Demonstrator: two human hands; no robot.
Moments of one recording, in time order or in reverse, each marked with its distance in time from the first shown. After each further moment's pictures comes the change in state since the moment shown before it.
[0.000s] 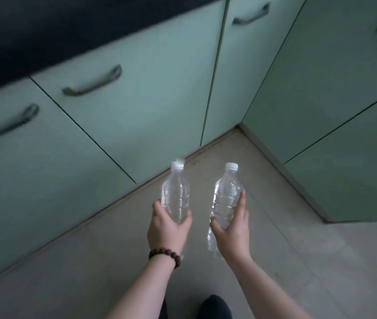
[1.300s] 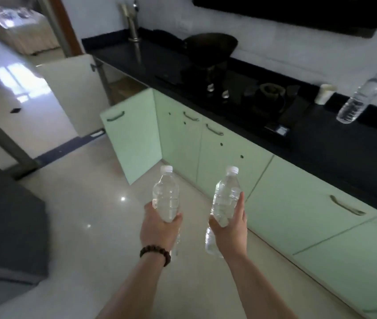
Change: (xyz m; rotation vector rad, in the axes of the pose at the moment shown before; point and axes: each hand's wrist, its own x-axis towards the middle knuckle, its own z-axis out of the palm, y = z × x) left_hand -0.386 -0.187 -0.444 -0.565 1.079 -0.787; right_hand -0.485 -0.273 0.056 -0.148 -0.954 -0.837
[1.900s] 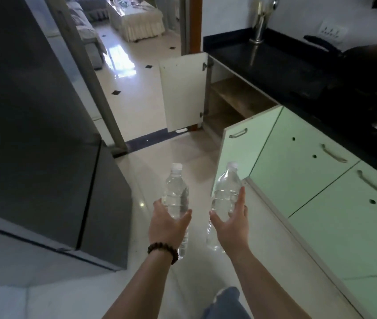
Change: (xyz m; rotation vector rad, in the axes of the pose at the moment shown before) left_hand 0.283 -0.121 -0.274 -0.046 0.163 -0.126; right_hand -0.001 -0.199 0.399 -0.010 -0.344 -0.161
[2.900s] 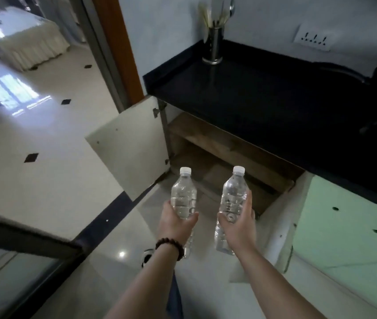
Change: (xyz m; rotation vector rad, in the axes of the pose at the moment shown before) left_hand 0.602 0.192 0.181 0.133 -0.479 0.065; right_hand 0.550 -0.100 0.163 0.078 0.373 0.280
